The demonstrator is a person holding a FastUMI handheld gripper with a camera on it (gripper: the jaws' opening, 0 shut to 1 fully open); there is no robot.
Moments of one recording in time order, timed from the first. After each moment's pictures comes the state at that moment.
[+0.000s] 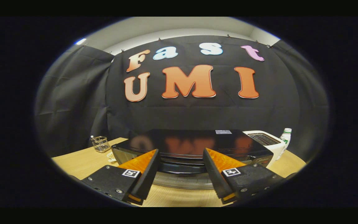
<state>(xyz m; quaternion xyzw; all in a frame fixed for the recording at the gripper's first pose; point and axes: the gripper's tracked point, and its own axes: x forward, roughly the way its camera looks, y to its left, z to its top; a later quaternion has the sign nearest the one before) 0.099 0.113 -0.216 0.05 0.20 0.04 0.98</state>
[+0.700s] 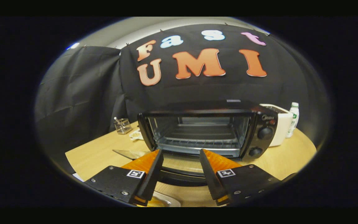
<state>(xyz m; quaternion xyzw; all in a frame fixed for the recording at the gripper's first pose) 0.000 0.129 -0.278 0.09 0.31 0.10 0.94</state>
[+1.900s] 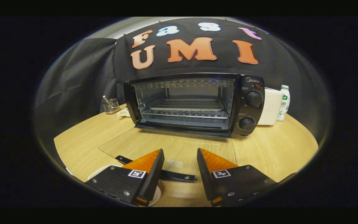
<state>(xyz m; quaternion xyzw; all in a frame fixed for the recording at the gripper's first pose) -0.052 0.104 -0.337 0.06 0.36 0.08 0.93</state>
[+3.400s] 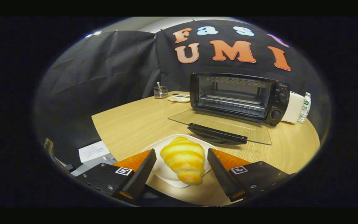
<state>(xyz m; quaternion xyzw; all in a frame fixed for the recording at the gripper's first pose) -0.179 0.179 -0.293 0.02 0.37 0.26 0.89</state>
